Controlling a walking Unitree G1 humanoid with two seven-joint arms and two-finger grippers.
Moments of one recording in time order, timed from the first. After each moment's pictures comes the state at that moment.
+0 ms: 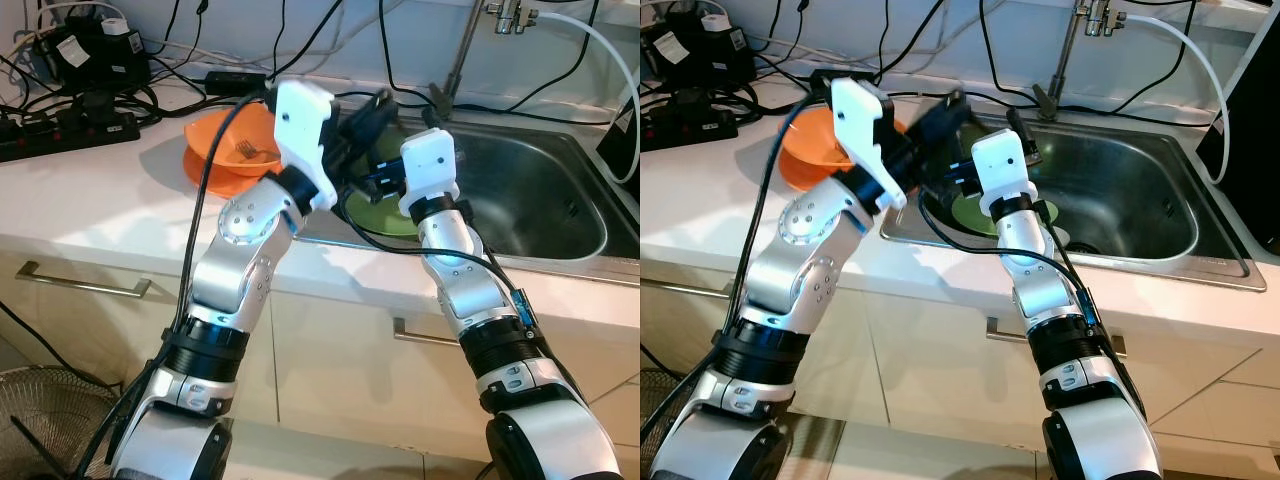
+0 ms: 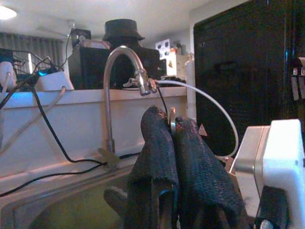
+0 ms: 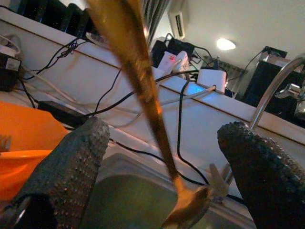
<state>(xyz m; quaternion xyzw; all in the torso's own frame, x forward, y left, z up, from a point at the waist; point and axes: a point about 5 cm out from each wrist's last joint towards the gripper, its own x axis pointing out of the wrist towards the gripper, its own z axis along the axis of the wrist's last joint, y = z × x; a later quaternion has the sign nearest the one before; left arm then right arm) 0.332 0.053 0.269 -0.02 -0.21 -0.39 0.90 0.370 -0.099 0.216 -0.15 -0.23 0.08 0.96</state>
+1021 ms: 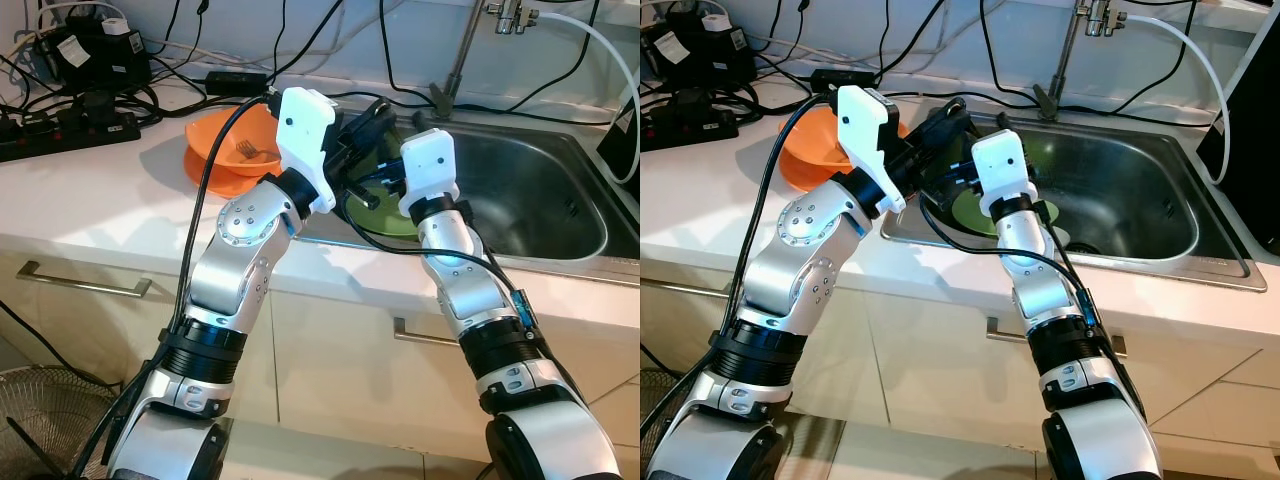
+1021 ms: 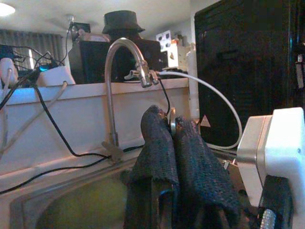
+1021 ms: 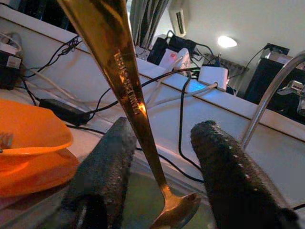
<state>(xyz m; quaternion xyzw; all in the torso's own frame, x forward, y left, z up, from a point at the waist) 0.332 0.054 0.267 0.00 -0.20 -0.39 0.90 0.370 -0.099 0.215 -0.15 -0.23 0.08 0.96</state>
